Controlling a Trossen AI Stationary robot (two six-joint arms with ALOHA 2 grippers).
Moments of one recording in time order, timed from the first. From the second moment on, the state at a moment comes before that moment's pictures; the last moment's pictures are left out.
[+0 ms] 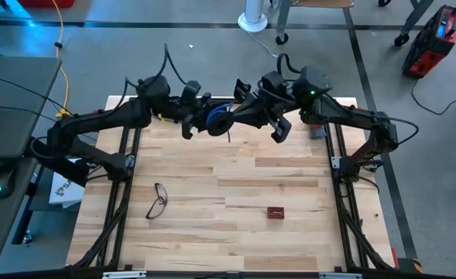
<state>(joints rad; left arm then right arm) 0.24 1.31 1.30 0.12 0.45 -0.55 -0.14 1.59 1.73 0.32 -0.64 0.45</state>
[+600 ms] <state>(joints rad) 0.17 1.31 1.30 0.04 0.26 -0.29 -0.14 1.59 1.73 0.33 -0.65 0.46</state>
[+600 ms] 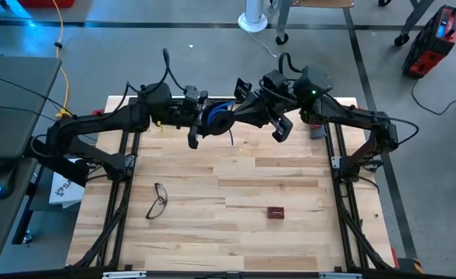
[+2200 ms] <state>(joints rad) 0.14 1.21 1.31 -0.14 0.33 -0.45 -0.16 1.55 1.73 0.22 -0.63 0.35</state>
